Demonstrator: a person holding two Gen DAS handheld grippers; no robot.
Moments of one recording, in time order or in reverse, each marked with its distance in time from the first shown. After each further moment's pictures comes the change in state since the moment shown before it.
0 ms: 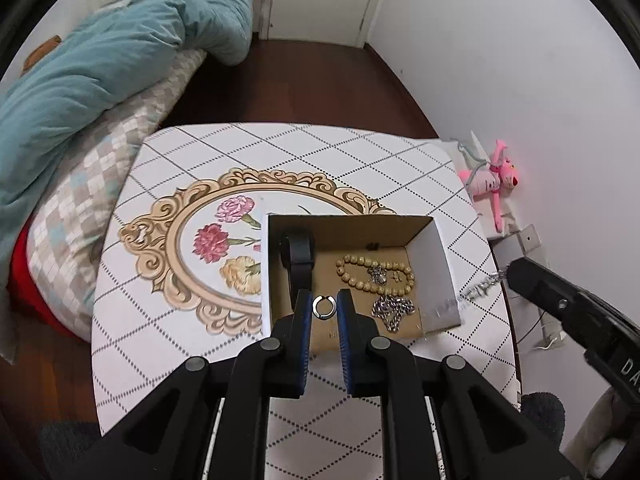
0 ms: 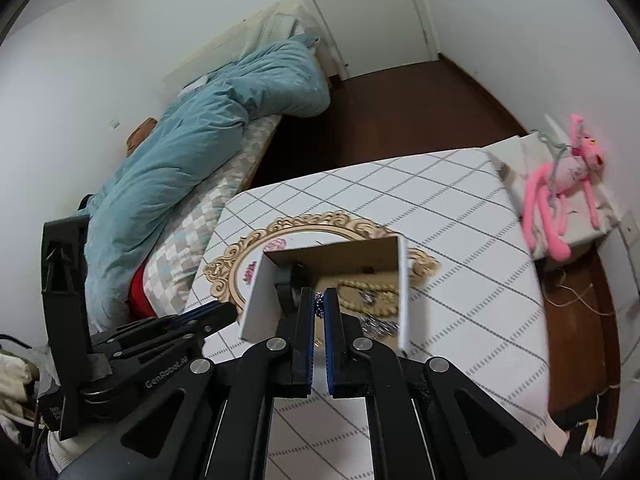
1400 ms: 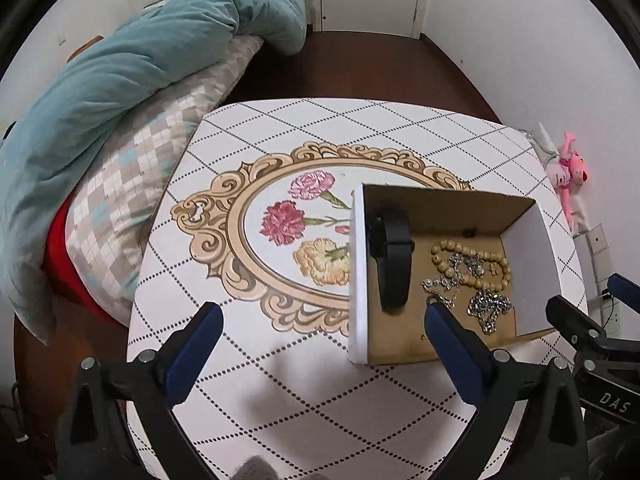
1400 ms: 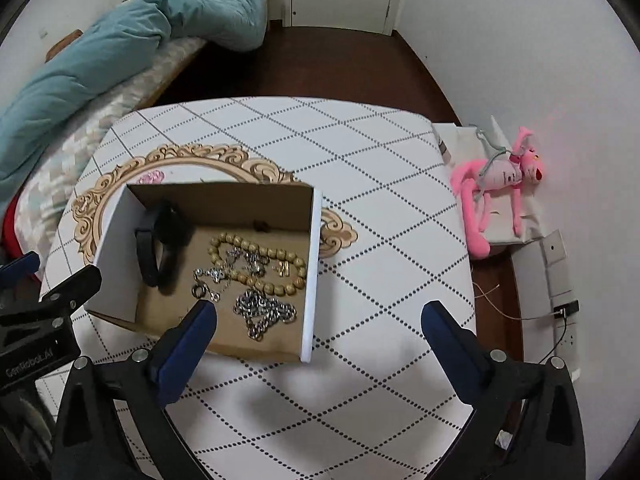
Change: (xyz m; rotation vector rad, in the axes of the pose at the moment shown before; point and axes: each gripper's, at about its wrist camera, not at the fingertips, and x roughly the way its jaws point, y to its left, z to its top) left arm 0.032 0.029 -0.023 -0.034 0.002 0.248; right arm 0.072 -0.024 -0.016 -0.150 0.181 -0.452
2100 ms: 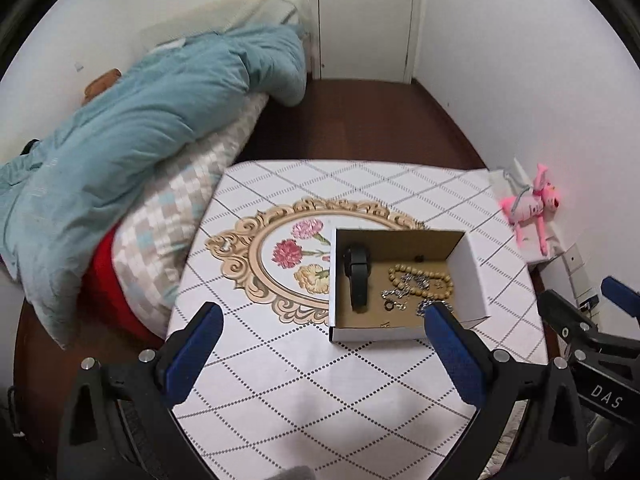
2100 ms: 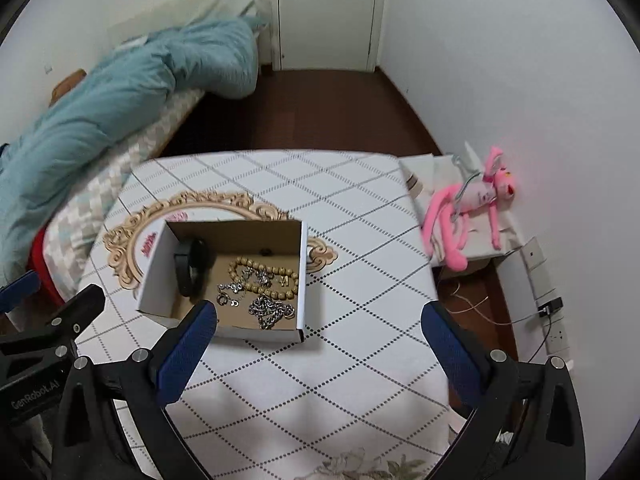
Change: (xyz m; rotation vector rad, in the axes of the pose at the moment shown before) left arm -0.121 -0.010 -0.020 -0.002 -0.187 -0.003; right arm -0.114 -0.014 -0.027 0.065 -0.188 0.001
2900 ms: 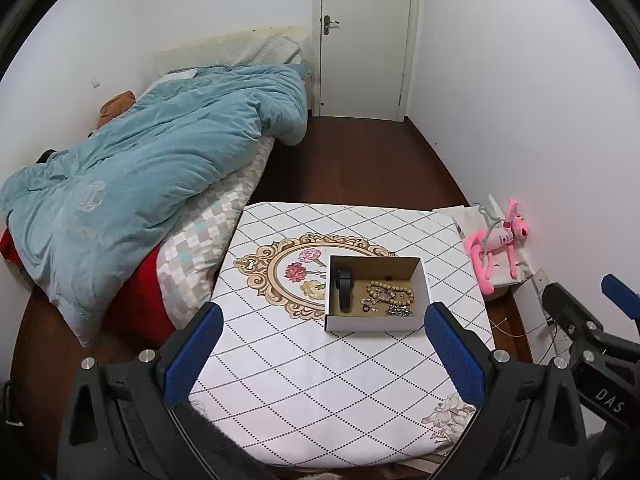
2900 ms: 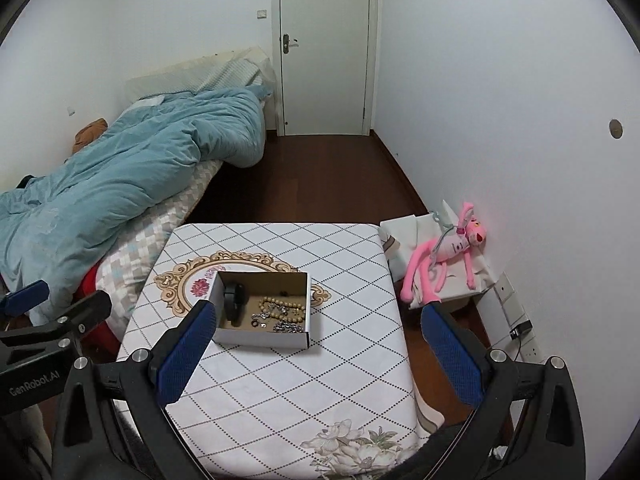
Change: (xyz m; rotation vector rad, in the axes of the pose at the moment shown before) left arm -0.129 0.010 -0.007 -0.021 -0.106 -0.024; right arm -0.171 -0.006 -0.014 0.007 -0.217 0.015
